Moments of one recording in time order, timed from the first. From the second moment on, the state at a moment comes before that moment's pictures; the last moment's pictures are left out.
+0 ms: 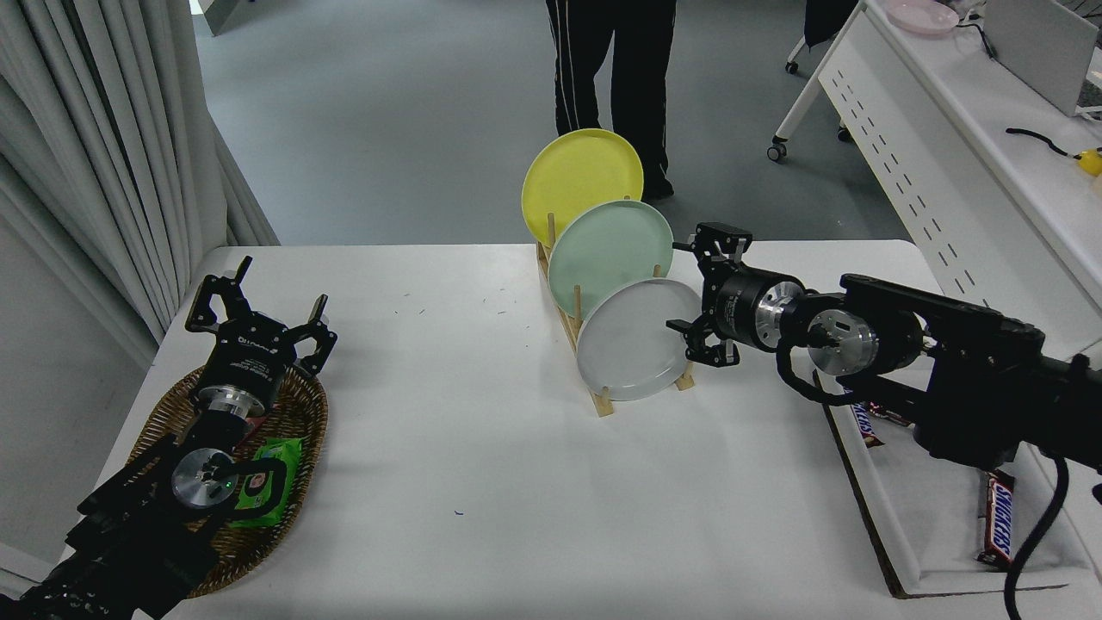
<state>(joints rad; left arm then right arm) -0.50 0.25 -1.08 -0.52 0.11 -0.57 -0.44 1.12 -0.33 0.07 0.99 0.26 -0.22 -0.05</state>
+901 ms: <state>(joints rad) -0.50 0.25 -1.08 -0.52 0.11 -0.57 -0.44 1.14 -0.24 0.07 0.89 0.24 -0.22 -0.06</state>
